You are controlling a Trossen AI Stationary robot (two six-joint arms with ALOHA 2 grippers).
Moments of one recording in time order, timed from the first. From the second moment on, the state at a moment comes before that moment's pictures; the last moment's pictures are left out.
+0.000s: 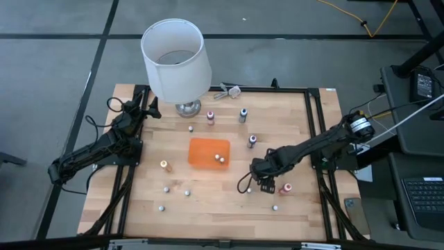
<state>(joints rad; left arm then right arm) 0.59 0.08 0.01 0.08 -0.74 -0.27 0.34 1.64 1.02 -0.80 0.01 0.57</state>
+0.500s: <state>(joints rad) 0.59 0.08 0.01 0.08 -0.74 -0.27 0.35 1.70 1.01 -0.73 -0.01 0.54</state>
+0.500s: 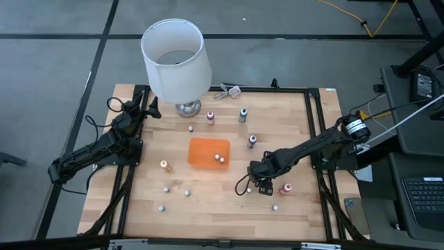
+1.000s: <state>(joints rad) 0.59 0.08 0.01 0.08 -0.74 -0.27 0.35 1.70 1.01 -0.75 -0.03 0.54</state>
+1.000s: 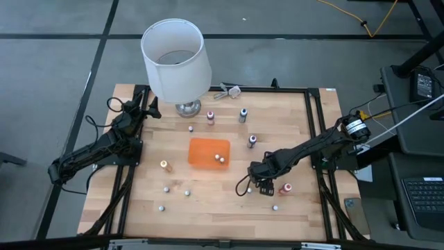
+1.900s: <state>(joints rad) 0.59 0.08 0.01 0.08 -0.74 -0.27 0.35 1.70 1.05 -0.79 -0.06 0.54</state>
